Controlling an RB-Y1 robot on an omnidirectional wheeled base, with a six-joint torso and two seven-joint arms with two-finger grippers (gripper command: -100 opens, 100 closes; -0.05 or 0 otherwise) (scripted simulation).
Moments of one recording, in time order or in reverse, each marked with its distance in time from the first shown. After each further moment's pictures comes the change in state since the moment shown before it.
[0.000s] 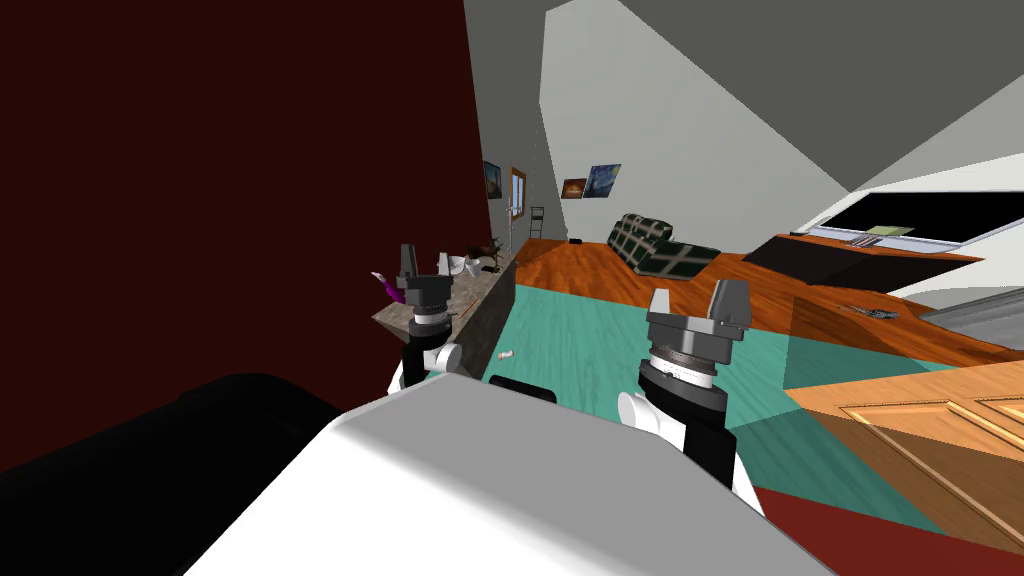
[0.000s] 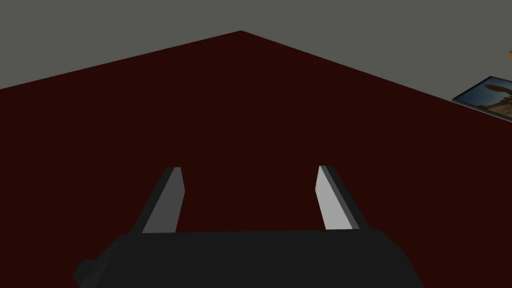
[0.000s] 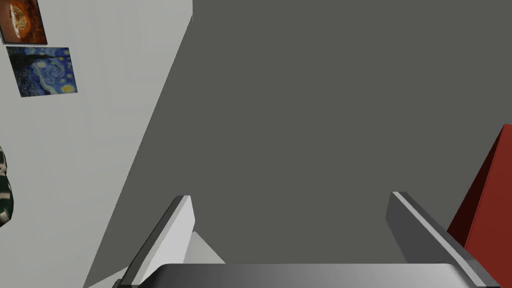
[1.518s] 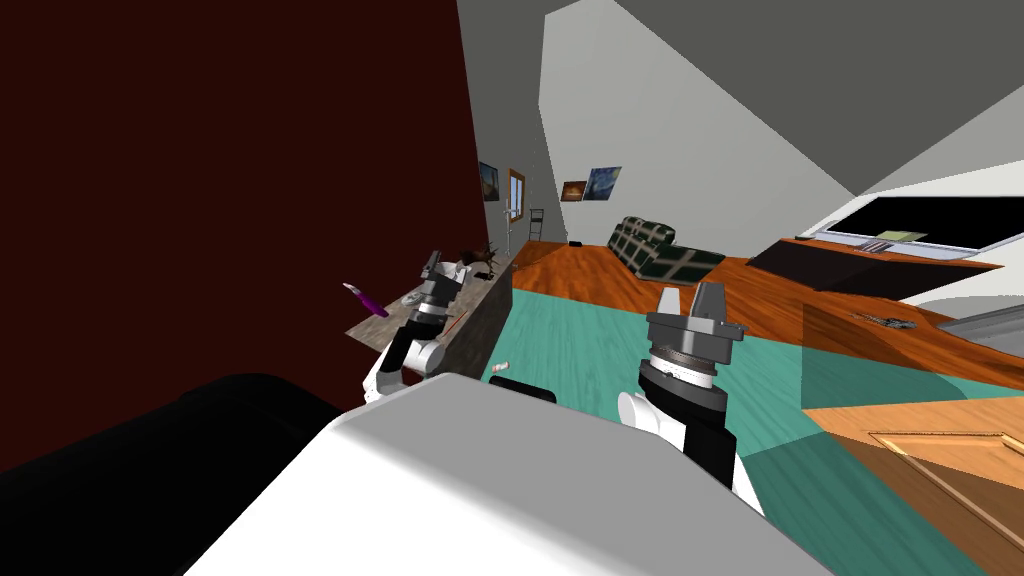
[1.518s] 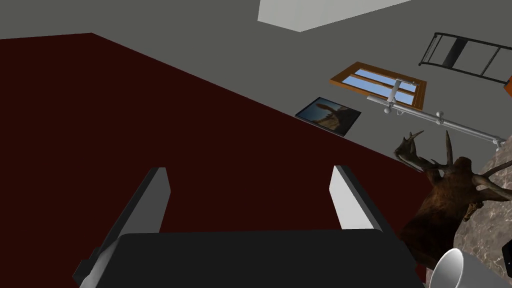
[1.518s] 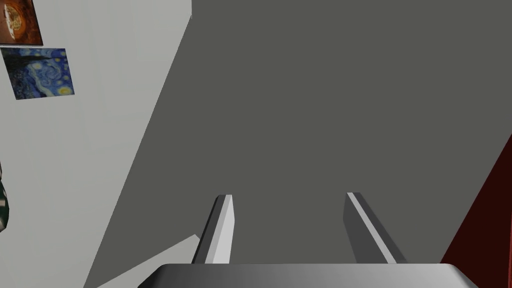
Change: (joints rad) left arm 0.006 0.237 0.089 -0.004 0.158 0.409 0.221; right arm 0.000 0.000 0.000 0.000 0.000 0.000 0.000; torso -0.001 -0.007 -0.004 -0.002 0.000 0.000
